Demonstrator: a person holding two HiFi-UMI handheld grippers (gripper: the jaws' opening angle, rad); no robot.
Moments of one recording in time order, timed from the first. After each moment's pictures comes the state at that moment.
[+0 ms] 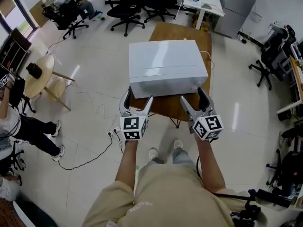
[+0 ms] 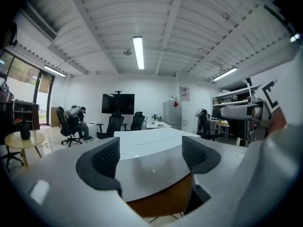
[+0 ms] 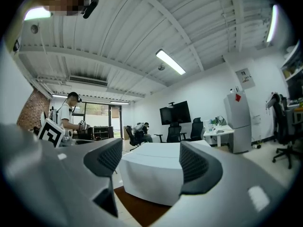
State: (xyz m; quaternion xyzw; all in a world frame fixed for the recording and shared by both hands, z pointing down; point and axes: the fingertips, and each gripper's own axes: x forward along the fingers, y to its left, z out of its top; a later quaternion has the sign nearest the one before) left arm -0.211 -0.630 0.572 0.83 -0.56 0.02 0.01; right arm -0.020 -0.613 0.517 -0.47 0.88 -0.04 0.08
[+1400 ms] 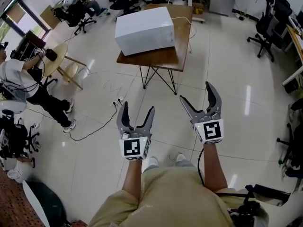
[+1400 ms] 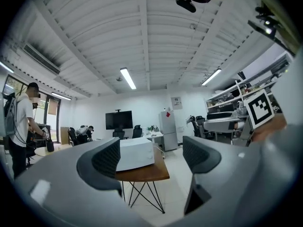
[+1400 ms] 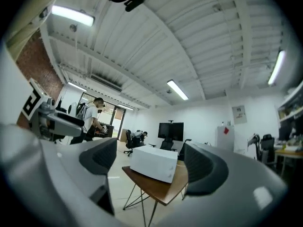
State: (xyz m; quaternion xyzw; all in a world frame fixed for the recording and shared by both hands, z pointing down) left arm 0.057 -0.156 0.525 0.80 -0.59 0.02 -0.09; right arm 0.245 -0.193 0.510 -0.50 0.86 0.10 0.06
